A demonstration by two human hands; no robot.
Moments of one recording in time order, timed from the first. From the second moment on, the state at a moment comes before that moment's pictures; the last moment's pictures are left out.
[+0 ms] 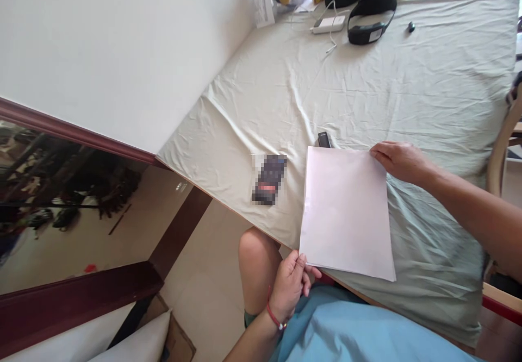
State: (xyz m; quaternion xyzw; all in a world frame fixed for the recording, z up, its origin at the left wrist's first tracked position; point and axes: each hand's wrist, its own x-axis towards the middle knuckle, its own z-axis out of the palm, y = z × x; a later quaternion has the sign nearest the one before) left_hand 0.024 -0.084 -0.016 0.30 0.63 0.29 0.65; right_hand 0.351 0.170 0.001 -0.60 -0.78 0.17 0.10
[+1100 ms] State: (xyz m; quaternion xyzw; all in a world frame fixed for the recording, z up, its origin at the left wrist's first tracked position) left_hand 0.046 0.147 -0.003 0.55 0.54 0.43 0.48; right_hand 0.366 0.170 0.014 -0.56 -0.75 0.31 0.17
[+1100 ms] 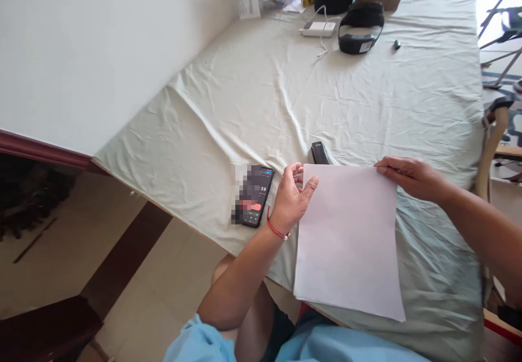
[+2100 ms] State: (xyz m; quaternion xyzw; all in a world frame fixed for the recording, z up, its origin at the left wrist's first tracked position) left_hand 0.047 0.124 -0.027 0.34 0.45 0.40 0.72; right_hand 0.379 0.176 -0.004 -0.63 -0.60 0.43 0.24
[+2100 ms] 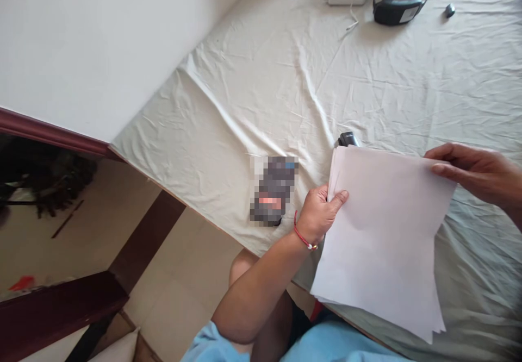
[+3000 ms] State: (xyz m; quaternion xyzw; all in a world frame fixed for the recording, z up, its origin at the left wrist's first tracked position) left_hand 0.048 0.129 -0.034 0.36 0.53 0.46 0.61; right_hand 0.380 0.179 -0.008 -0.68 -0.61 0.39 0.13
